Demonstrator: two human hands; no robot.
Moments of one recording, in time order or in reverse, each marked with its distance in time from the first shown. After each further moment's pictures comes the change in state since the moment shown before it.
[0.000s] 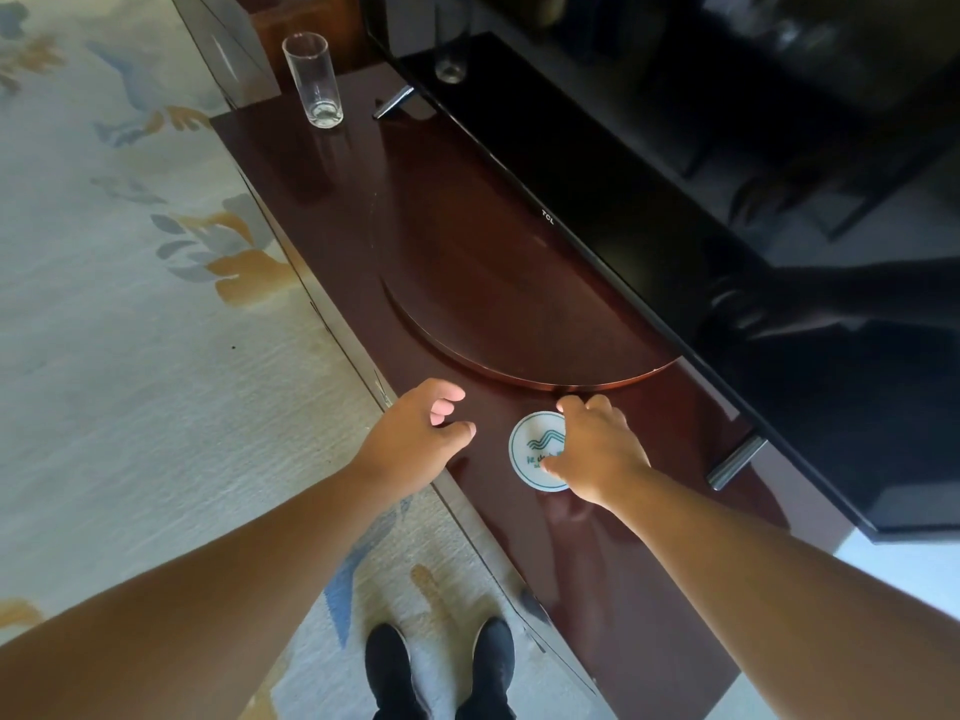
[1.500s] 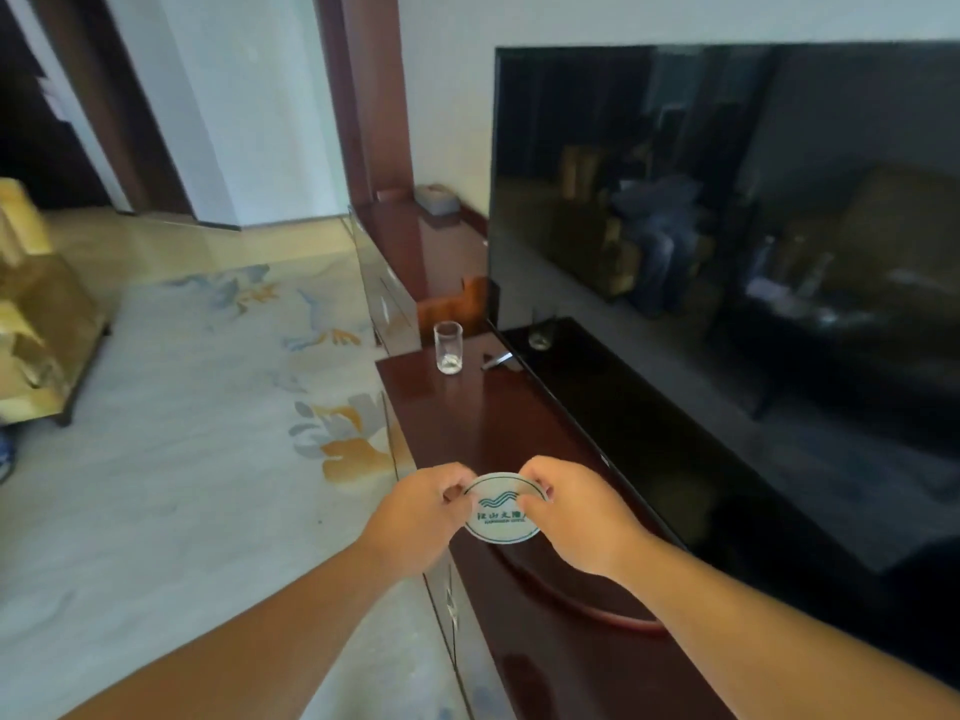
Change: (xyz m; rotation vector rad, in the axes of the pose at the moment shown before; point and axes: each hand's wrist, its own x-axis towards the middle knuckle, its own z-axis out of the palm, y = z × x) left_hand -0.048 0.091 -0.131 0.068 0.314 0.312; right_hand -0.042 -0.118 -0.177 0.313 0.208 -0.623
